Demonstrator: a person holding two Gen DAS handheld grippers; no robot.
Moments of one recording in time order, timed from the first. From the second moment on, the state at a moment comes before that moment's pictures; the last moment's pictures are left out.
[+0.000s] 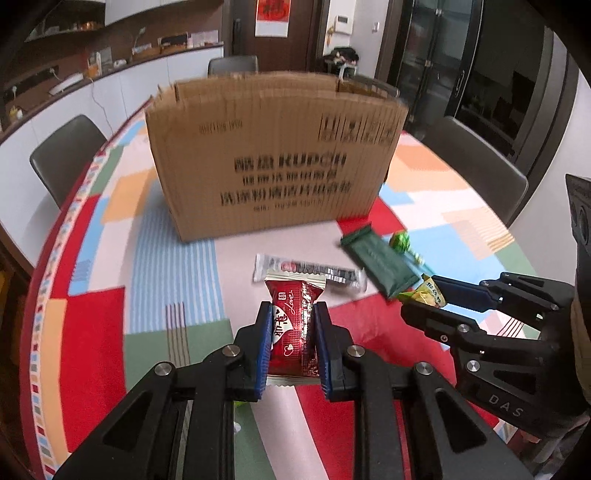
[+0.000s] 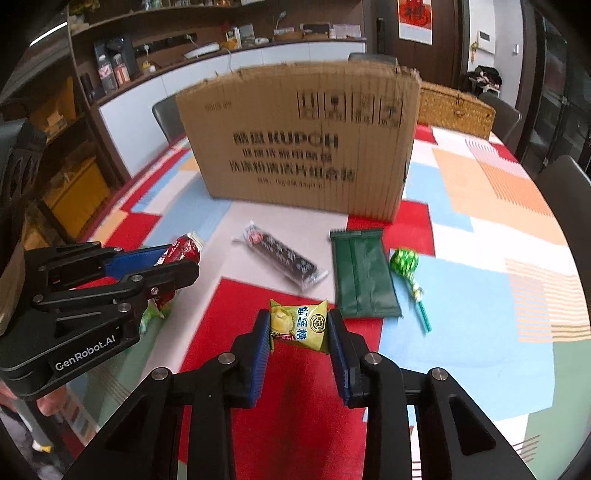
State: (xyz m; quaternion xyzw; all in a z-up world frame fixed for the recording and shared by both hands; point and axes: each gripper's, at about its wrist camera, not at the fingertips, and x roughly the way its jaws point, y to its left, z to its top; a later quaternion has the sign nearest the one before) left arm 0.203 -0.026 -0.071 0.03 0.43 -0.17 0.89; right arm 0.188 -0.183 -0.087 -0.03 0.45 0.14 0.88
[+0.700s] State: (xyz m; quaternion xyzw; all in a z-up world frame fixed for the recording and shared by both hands) left arm 0.223 -0.024 0.035 0.04 0.31 -0.16 0.94; right arm 0.214 -0.187 0.015 -0.01 0.32 0.14 0.94
